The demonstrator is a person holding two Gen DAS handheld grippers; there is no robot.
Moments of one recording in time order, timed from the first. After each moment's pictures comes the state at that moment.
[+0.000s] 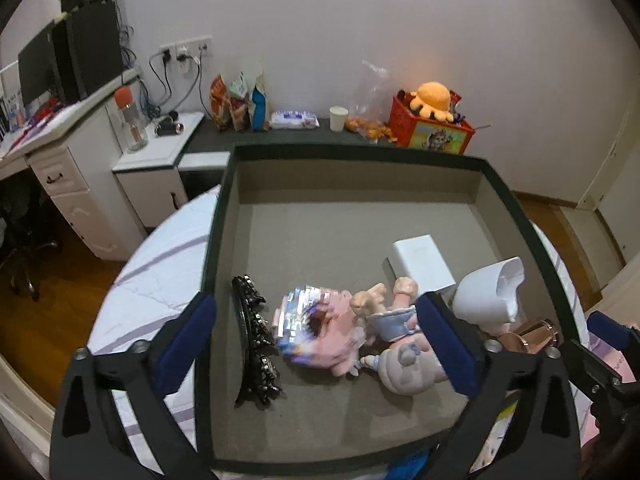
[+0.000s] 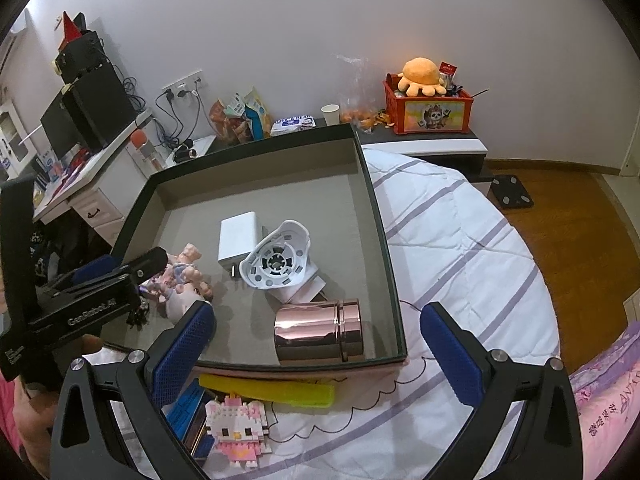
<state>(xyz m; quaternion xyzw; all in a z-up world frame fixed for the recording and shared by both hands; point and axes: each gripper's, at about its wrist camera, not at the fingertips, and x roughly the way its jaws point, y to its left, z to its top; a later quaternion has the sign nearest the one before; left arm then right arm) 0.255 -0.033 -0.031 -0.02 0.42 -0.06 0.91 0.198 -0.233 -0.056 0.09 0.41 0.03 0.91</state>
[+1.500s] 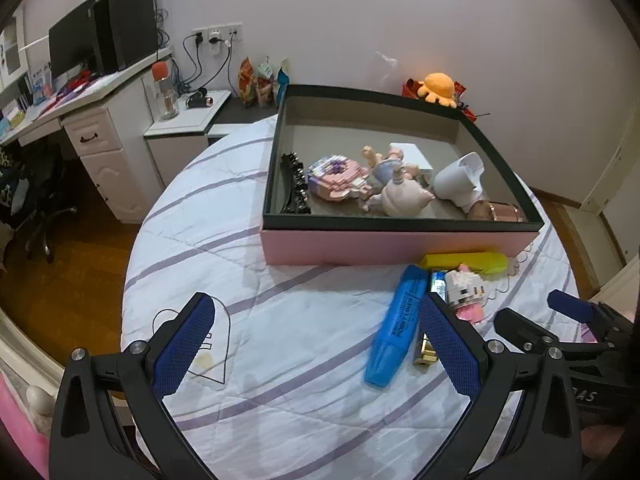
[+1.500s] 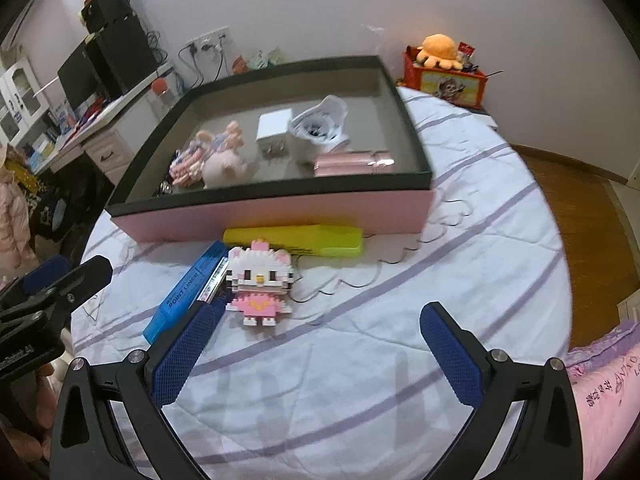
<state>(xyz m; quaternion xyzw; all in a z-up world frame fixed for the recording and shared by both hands) 0.114 -0.005 -0.034 -0.03 0.44 -0.03 0.90 0.122 -0.202 -0.092 0.05 0.46 0.06 0.89</state>
